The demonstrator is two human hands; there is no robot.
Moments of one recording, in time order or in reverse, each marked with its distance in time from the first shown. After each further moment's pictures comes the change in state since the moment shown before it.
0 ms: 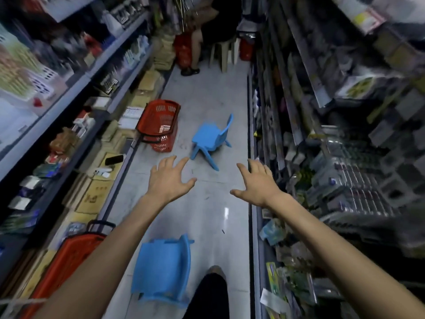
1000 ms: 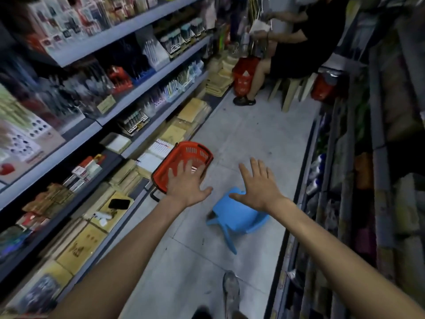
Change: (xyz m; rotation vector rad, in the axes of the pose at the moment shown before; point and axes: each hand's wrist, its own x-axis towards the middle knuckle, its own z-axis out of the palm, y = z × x) left_hand 0.619 -0.075 -0.044 0.018 -0.087 -0.297; right_hand 0.681 0.040 -0.190 -0.086 -0.017 -0.318
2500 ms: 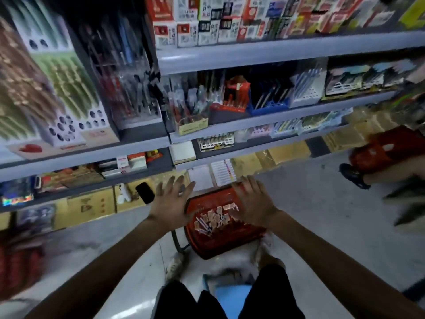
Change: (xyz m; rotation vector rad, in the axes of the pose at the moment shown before) left_hand 0.260 -0.319 0.041 -0.199 -0.062 -0.587; right_hand 0.575 -0.224 -0.002 -0.461 -0.292 -0.870
